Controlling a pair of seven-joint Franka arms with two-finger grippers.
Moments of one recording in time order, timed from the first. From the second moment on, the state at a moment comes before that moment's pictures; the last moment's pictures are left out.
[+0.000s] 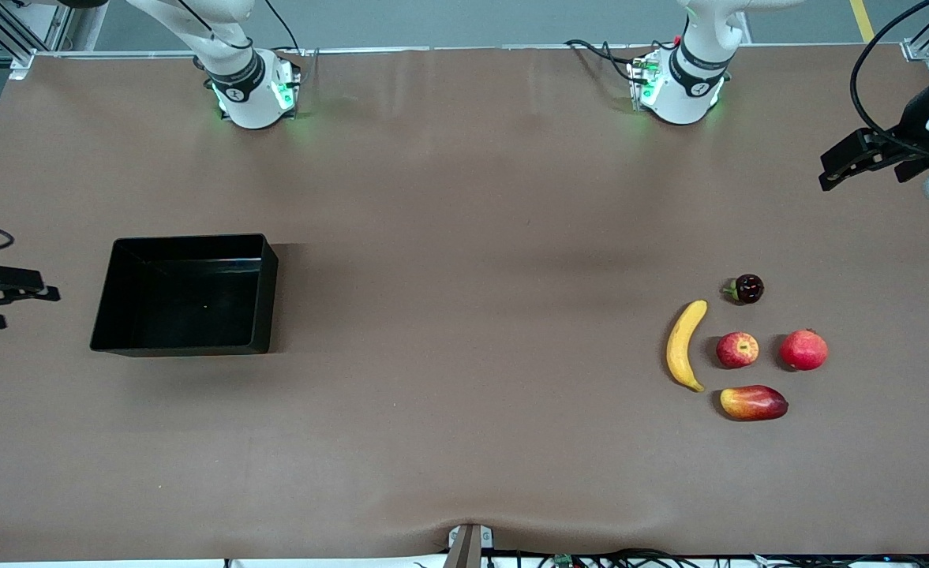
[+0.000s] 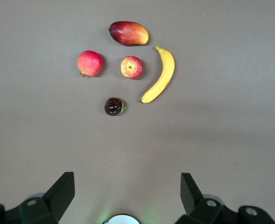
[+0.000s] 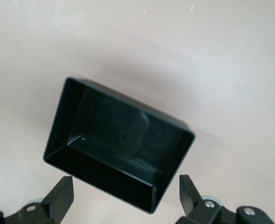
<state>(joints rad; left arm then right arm) 0.00 -0.01 -0.09 -1.47 0.03 1.42 -0.18 -0.18 0.50 -0.01 -1.06 0.10 1.42 -0.65</state>
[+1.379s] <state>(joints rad) 0.00 -0.01 -0.09 -1.48 0.03 1.42 -0.18 -0.03 -0.05 -0.02 -1.42 0.05 1.29 0.04</state>
